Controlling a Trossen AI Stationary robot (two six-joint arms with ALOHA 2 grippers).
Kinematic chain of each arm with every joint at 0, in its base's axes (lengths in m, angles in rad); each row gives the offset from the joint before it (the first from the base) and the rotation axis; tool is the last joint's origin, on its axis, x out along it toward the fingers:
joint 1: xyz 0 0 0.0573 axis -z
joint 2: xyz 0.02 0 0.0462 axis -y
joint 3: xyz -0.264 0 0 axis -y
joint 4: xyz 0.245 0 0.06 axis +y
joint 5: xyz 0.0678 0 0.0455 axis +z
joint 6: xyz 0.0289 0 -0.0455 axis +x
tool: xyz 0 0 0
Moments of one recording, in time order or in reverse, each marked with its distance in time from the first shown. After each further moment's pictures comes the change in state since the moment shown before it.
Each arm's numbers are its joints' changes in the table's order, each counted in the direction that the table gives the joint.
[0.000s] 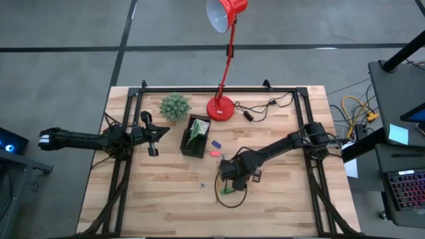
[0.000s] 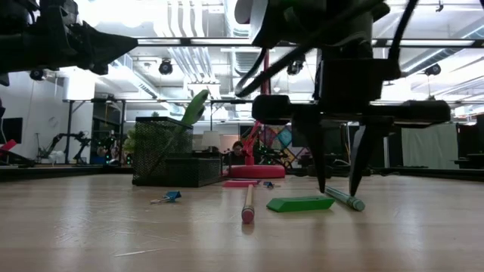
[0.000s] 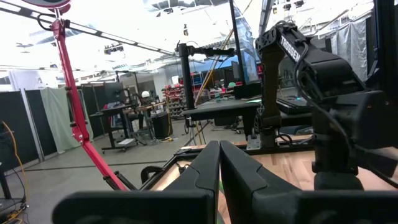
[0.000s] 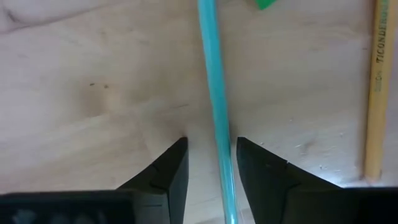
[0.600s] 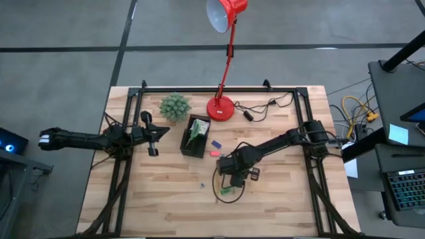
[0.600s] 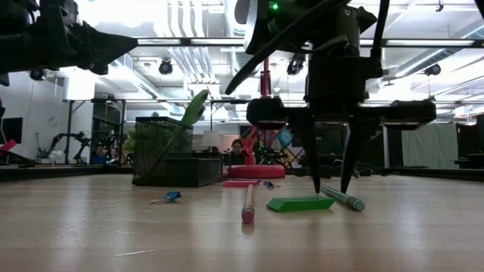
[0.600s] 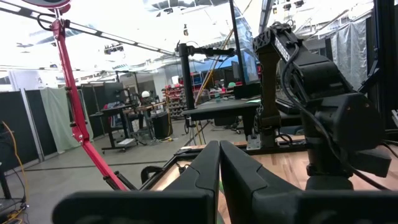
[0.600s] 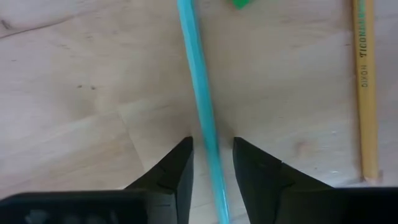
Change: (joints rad) left arm 0.000 0.000 0.000 0.000 0.000 0.000; right arm 0.052 0.000 -0.005 -0.026 0.086 -0.014
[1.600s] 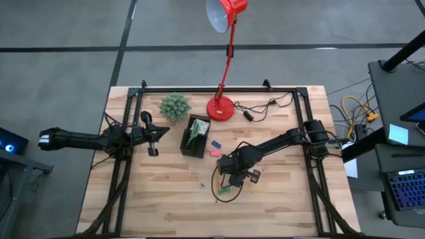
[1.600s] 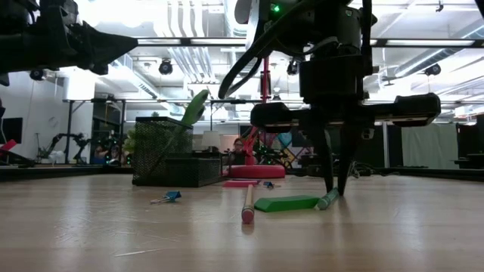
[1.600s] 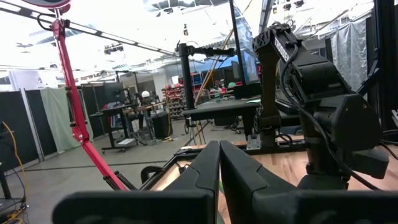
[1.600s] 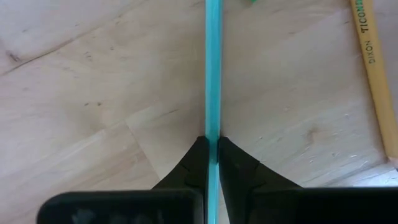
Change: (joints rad) left arm 0.000 0.000 0.000 0.000 0.000 0.000; right arm -0.001 -0.002 -0.008 0.009 0.023 0.152
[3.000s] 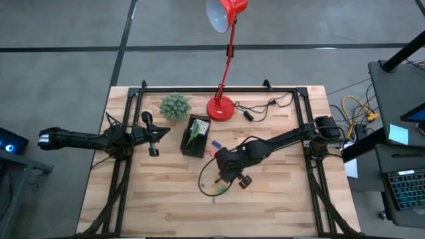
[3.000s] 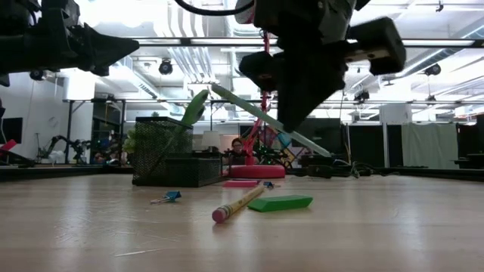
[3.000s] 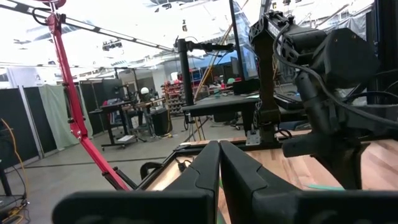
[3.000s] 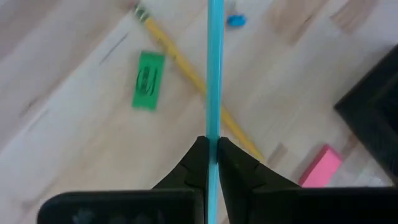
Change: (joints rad) left arm 0.000 -0.019 0.000 -0.001 0.000 0.000; right arm -0.002 0.148 0.002 -0.185 -0.007 0.421
